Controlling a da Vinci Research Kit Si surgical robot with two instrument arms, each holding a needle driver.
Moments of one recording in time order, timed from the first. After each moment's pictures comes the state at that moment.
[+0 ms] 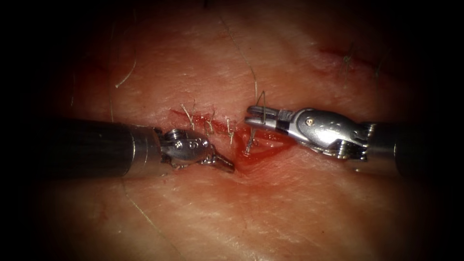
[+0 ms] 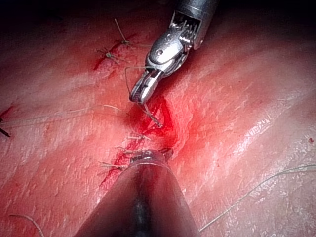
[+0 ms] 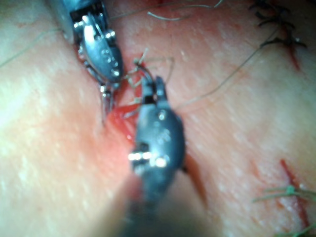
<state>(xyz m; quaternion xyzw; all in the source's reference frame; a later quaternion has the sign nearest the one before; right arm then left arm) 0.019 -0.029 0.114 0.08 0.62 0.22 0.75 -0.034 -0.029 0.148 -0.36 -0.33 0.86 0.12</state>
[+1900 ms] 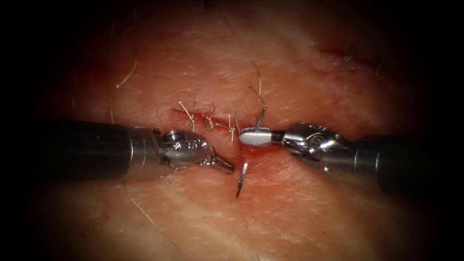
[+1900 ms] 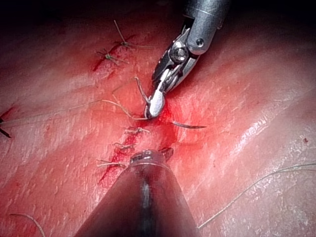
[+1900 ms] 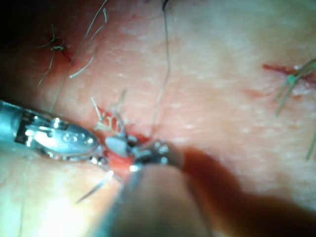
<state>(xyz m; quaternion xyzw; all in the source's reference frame) 0.020 -0.032 0.117 0.44 0.53 0.49 0.53 -0.034 -0.029 0.148 -0.36 -0.33 0.86 0.12</state>
